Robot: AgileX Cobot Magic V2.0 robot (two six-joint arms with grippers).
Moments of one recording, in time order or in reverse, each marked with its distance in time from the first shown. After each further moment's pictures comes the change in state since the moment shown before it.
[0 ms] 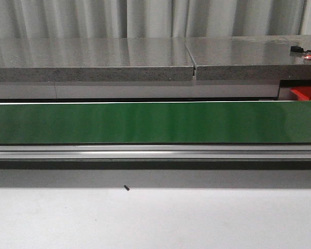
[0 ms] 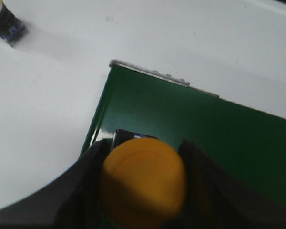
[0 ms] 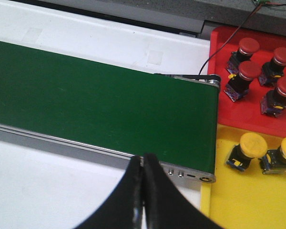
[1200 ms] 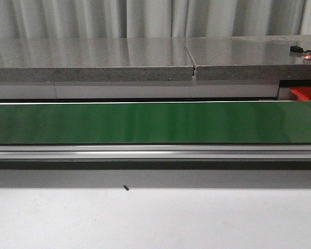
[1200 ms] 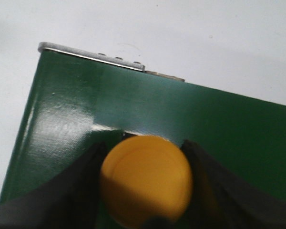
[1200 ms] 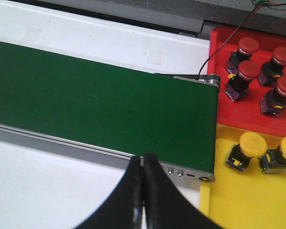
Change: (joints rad) left arm -0.113 0.077 0.060 -0.024 -0.123 0.012; right arm 0.000 0.000 0.000 0.000 0.000 0.000
